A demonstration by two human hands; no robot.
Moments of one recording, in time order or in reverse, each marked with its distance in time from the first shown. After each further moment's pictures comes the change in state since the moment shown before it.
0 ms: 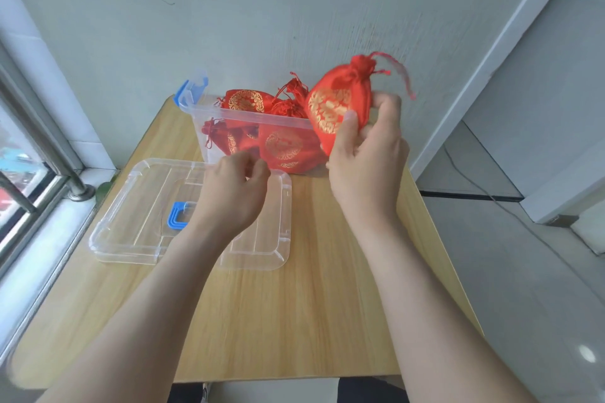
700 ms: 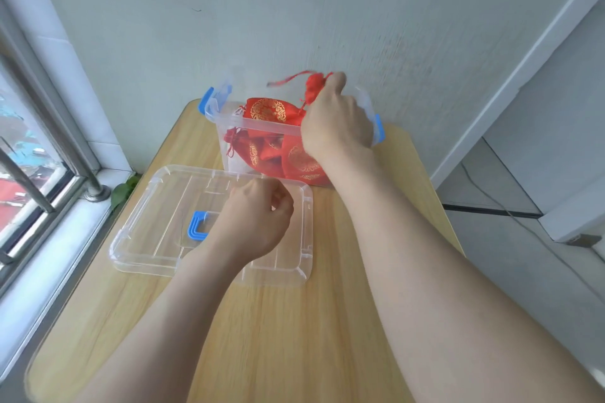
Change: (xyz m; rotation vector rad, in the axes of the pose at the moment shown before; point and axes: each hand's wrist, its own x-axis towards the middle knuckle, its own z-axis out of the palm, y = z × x) left_hand 0.002 -0.018 -0.006 0.140 -0.198 0.068; right_hand 0.059 -0.034 0.085 -0.632 -0.504 0.084
